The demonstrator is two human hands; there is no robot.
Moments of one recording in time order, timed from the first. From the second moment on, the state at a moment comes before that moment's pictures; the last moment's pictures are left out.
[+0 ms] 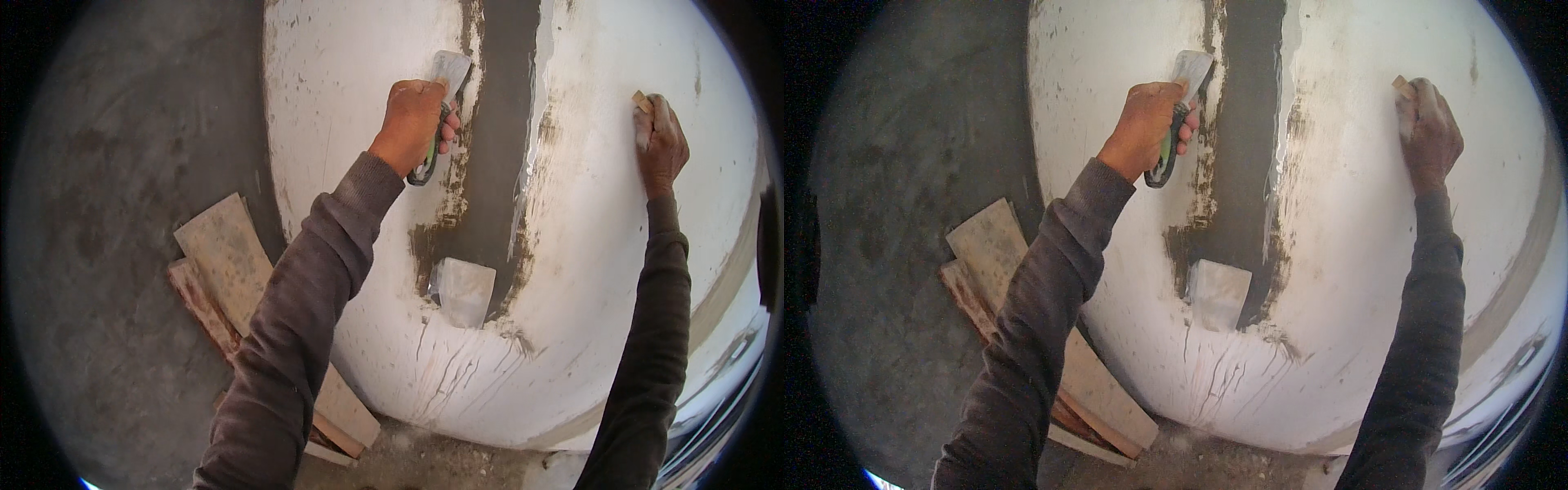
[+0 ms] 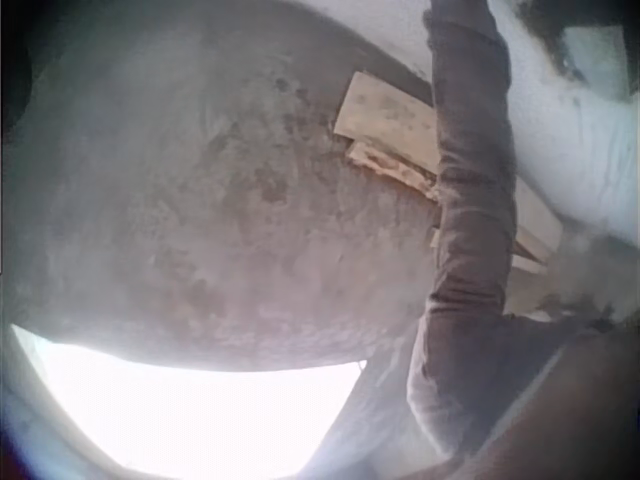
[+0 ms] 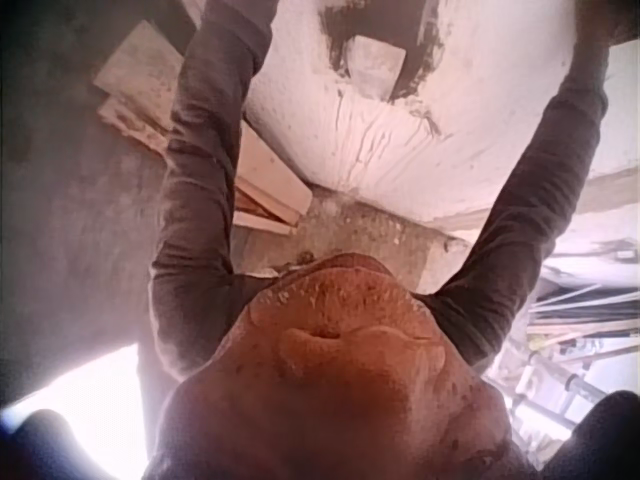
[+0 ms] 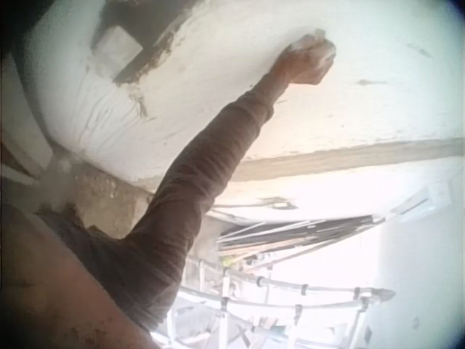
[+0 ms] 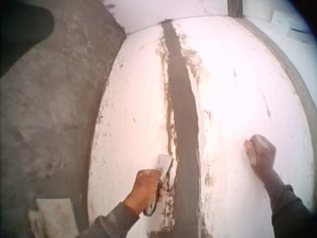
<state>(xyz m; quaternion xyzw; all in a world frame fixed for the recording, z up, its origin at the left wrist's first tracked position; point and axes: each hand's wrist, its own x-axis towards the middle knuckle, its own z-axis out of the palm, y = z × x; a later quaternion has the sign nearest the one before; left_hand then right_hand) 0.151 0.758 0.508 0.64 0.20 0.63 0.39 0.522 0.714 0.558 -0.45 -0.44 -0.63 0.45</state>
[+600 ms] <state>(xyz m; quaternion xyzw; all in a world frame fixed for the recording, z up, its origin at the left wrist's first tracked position) 0.168 0.756 0.466 0.63 0.24 0.61 0.43 0.520 0.705 0.557 -0.43 -0.45 -0.63 0.46</state>
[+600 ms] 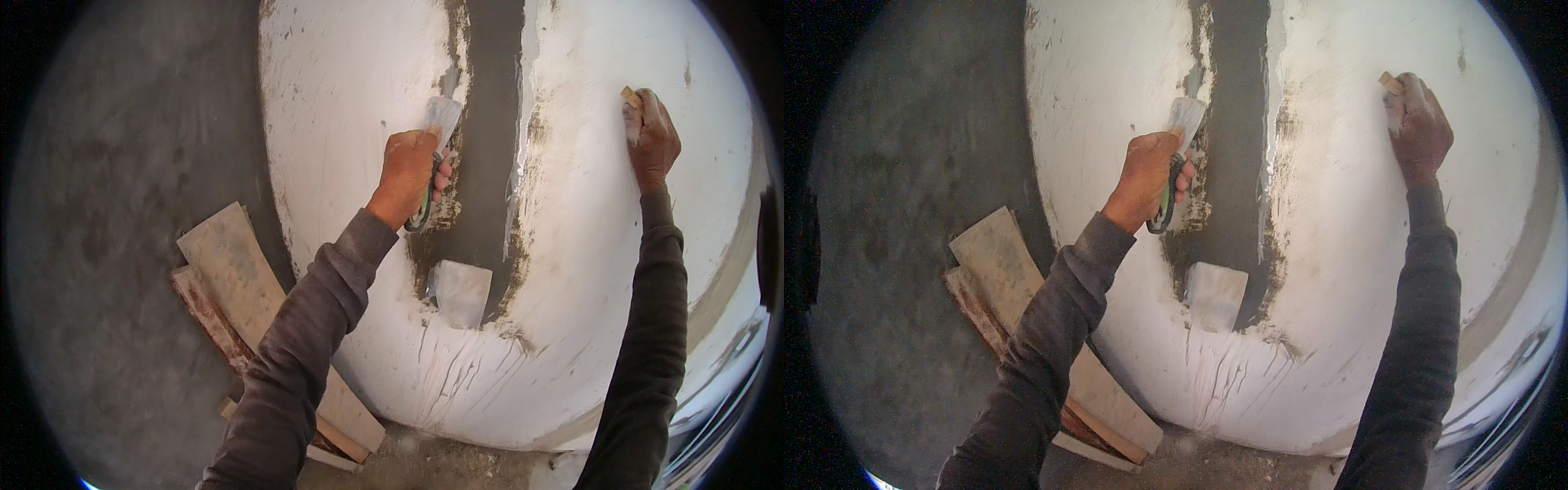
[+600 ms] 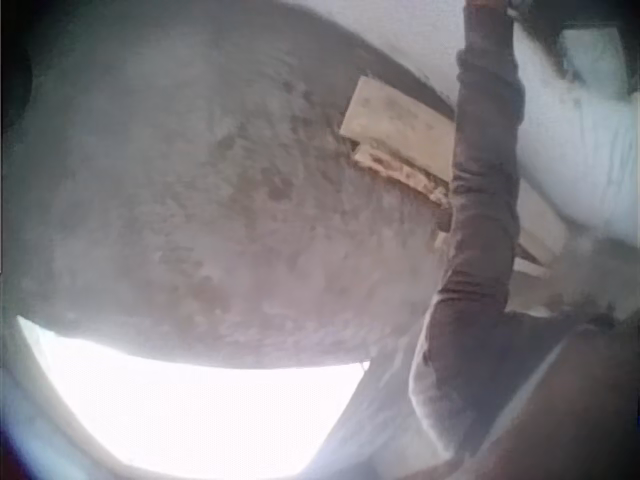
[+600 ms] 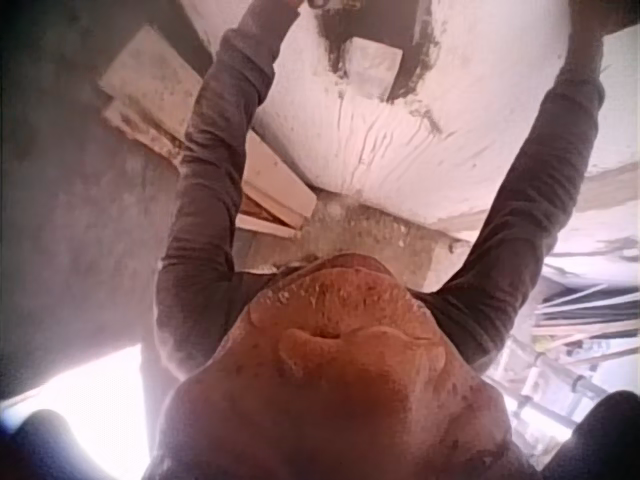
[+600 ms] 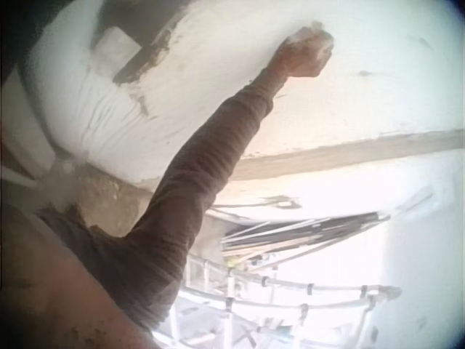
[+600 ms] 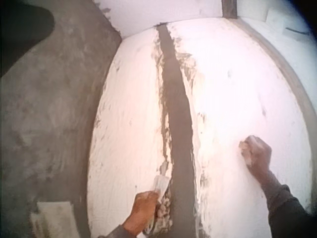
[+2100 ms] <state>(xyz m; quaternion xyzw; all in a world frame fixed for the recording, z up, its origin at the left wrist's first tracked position) 0.172 0.760 0.530 0.66 0.20 0.64 0.34 0.517 0.709 0.557 -0.40 -0.47 -0.63 0.48</state>
